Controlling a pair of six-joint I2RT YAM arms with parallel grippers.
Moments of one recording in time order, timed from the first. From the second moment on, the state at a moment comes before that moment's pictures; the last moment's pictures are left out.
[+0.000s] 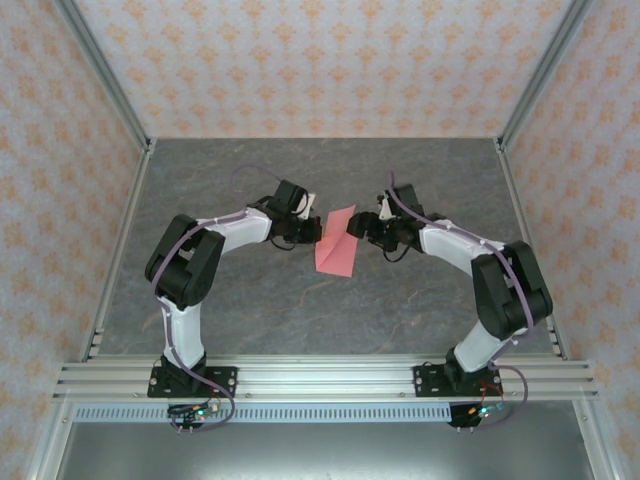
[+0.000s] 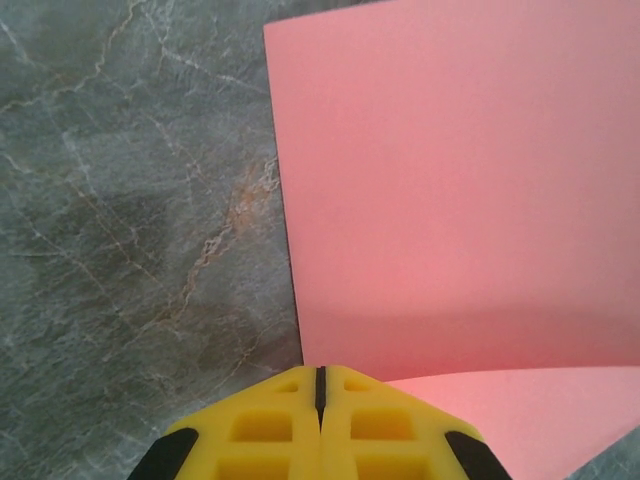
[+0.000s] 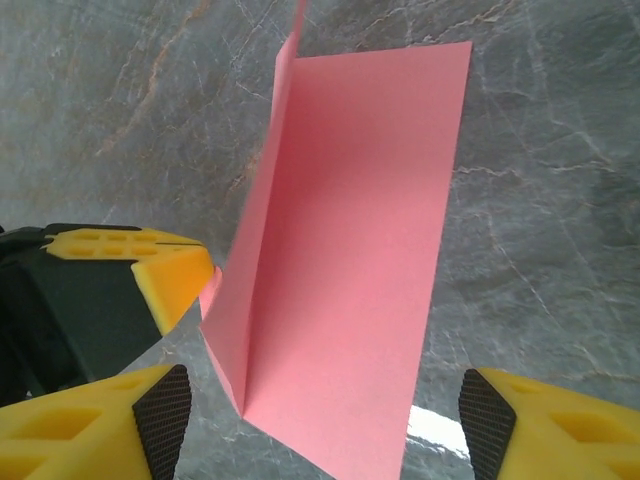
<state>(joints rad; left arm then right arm) -0.45 1.95 1.22 -0.25 0.34 -0.43 0.38 1.65 0.96 -0.22 -0.42 0.68</state>
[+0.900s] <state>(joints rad) -0.35 1.66 1.05 -0.22 0.35 -0.47 0.40 1.81 1.02 -0.06 -0.62 0.78</state>
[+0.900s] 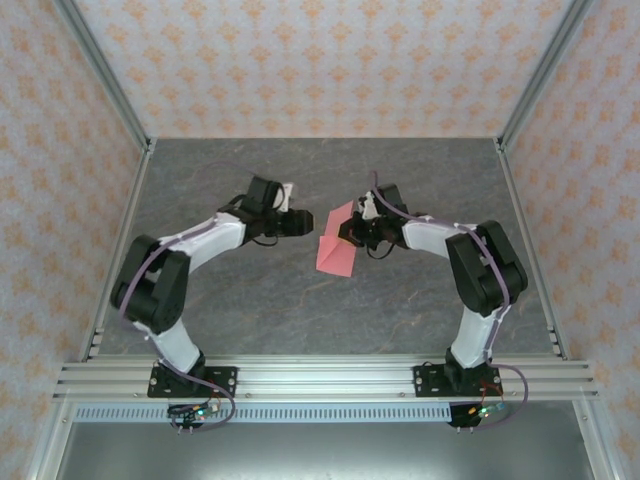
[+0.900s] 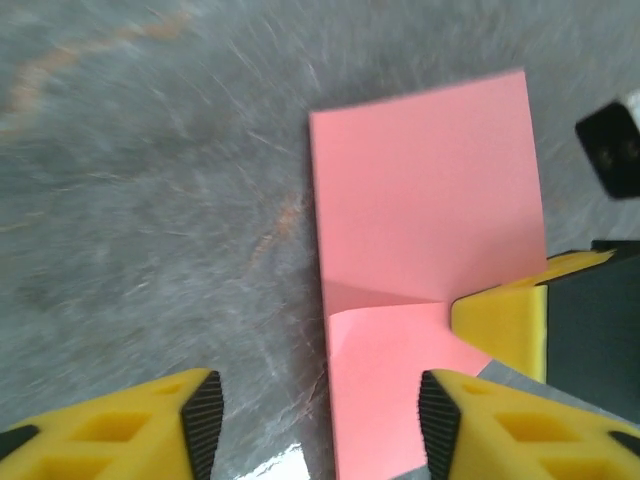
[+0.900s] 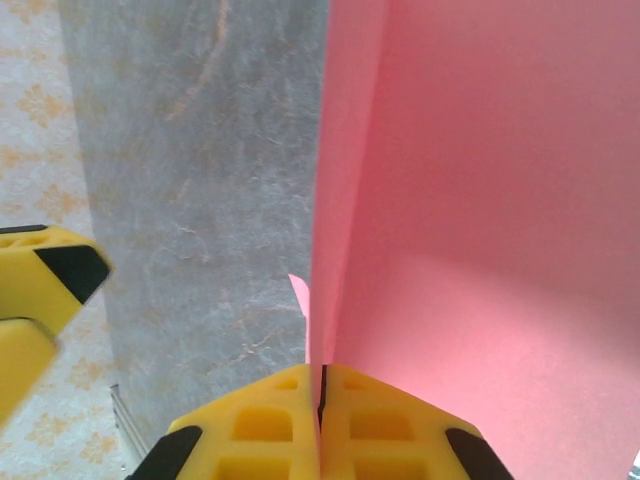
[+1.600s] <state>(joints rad) -0.19 1.22 0.87 0.27 0.69 -0.91 0.36 1.57 1.26 0.37 -0.82 1.05</state>
